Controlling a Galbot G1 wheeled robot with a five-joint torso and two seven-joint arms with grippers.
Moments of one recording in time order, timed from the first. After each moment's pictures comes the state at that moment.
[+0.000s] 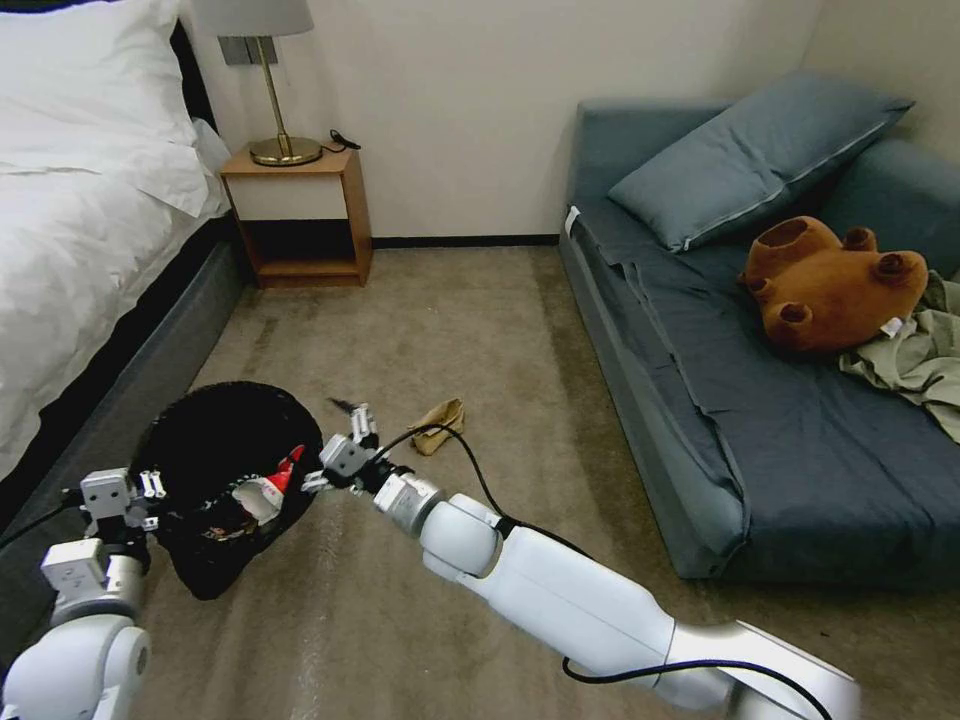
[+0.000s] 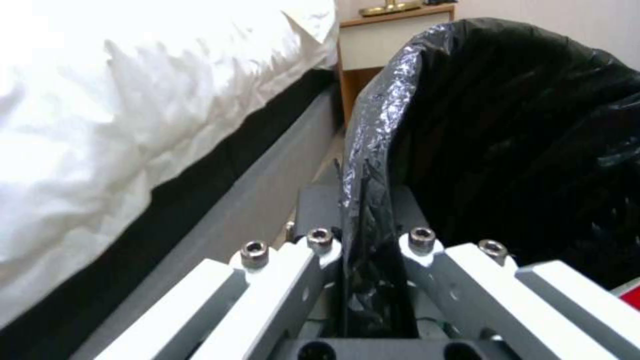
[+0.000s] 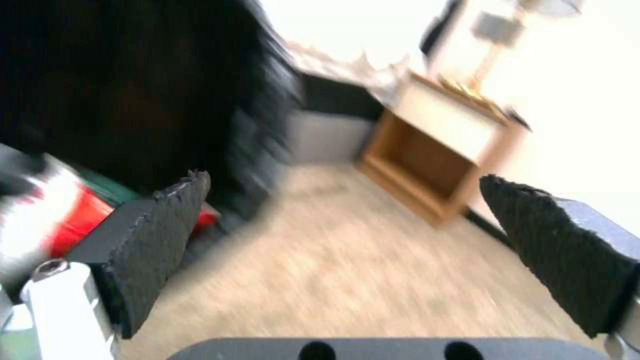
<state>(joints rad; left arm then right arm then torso) 1.51 -1.21 -0.92 -1.95 -0.31 0.09 -0.10 -0.55 1.40 -0.58 1.42 0.13 -0.06 0.20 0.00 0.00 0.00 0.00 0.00</state>
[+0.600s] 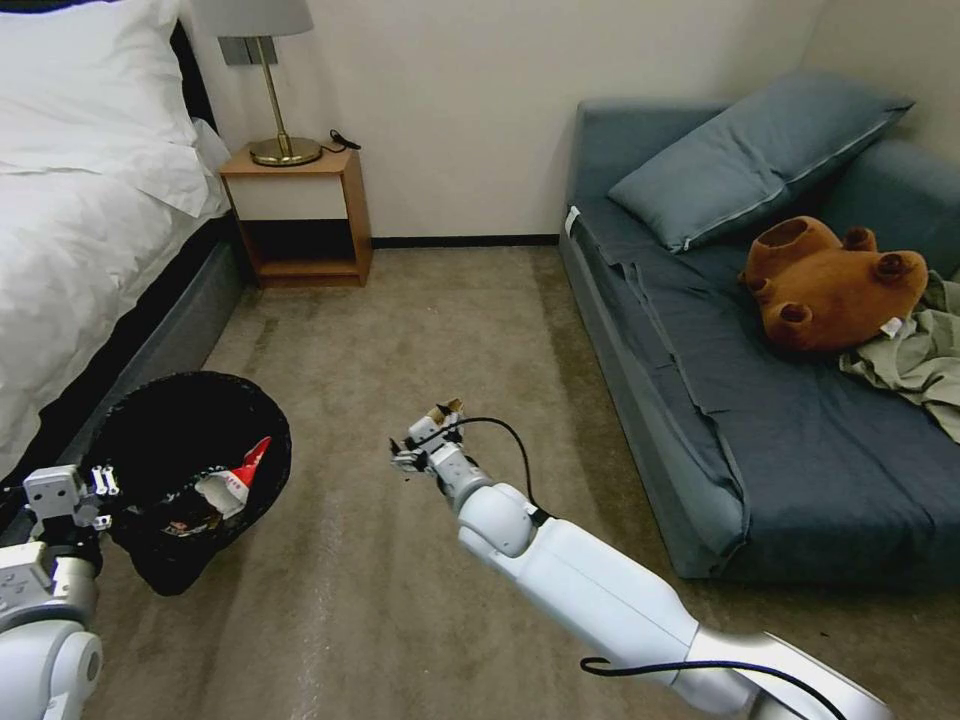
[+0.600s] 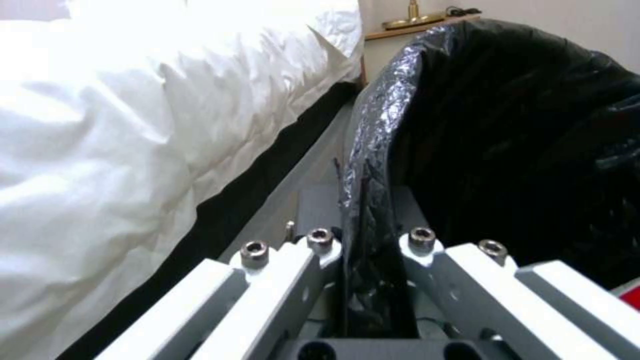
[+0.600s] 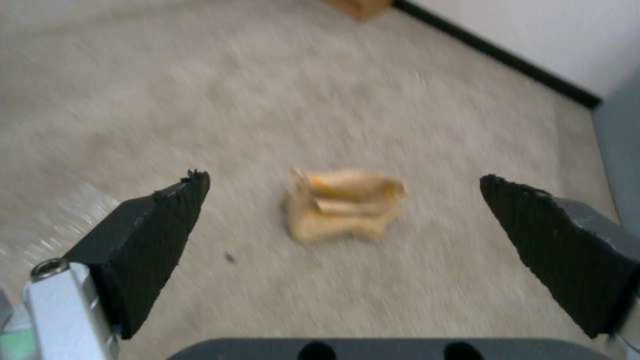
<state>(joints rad) 1.53 -1.16 -0.99 -1.93 -0.34 0.07 -0.09 -0.60 1.35 -0.44 1.30 0.32 -0.32 0.31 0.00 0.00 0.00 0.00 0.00</state>
